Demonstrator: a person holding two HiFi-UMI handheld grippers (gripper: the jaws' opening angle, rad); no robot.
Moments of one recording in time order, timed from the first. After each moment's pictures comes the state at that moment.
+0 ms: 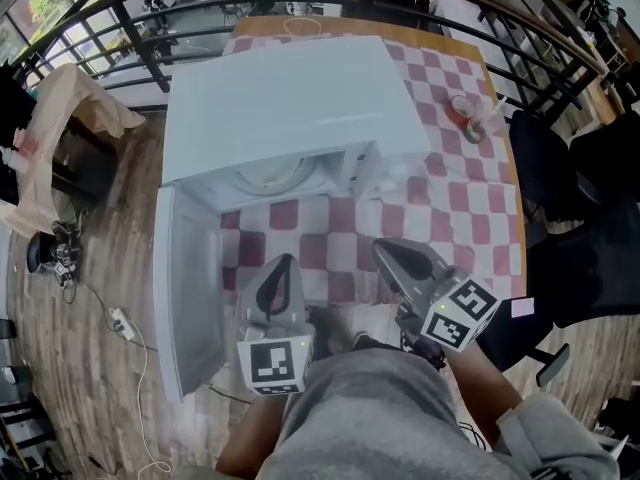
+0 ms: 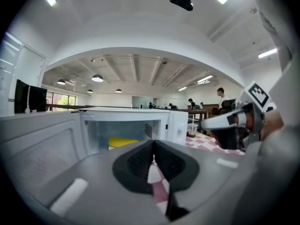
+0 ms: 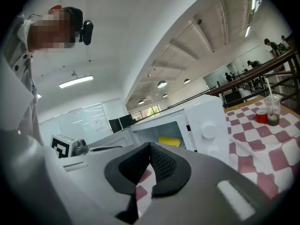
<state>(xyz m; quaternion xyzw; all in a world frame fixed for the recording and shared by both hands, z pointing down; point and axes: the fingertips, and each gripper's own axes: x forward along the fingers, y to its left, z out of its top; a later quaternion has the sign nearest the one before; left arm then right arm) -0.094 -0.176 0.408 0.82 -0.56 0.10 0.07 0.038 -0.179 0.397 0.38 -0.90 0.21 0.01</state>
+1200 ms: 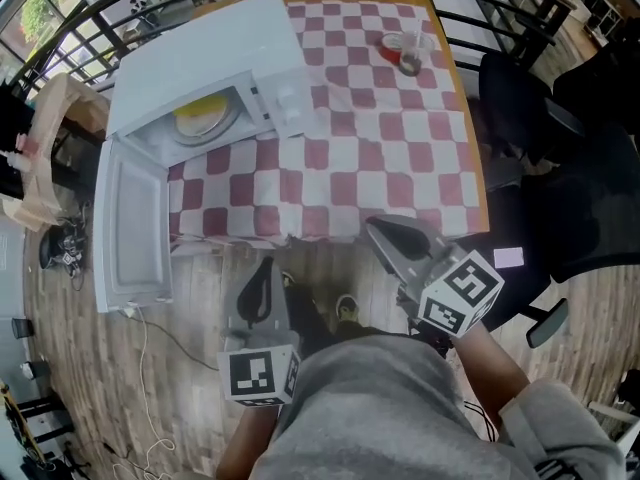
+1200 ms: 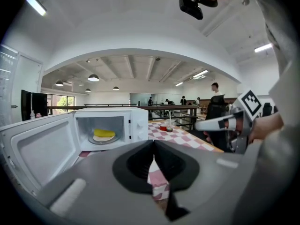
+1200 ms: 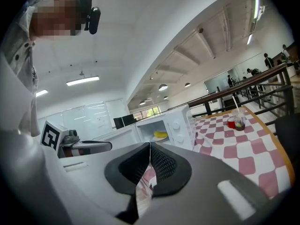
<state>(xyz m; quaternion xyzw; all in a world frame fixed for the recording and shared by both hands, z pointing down) 0.055 -0.009 0.391 0.81 -0.56 0.13 0.07 0.200 -0.034 0.398 0.38 -0.90 0.18 0.02</state>
